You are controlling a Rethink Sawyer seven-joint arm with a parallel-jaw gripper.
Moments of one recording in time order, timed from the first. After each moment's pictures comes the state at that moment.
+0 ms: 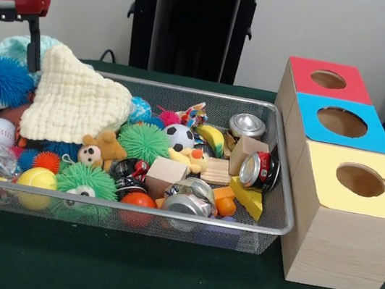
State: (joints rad) arm -1.37 -0.61 1.01 1.84 -0.77 0.39 1.61
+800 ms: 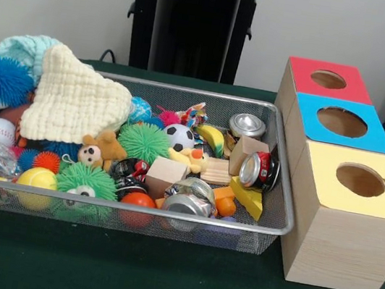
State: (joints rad) arm -1.46 -0.58 1.00 1.78 -0.77 0.39 1.61
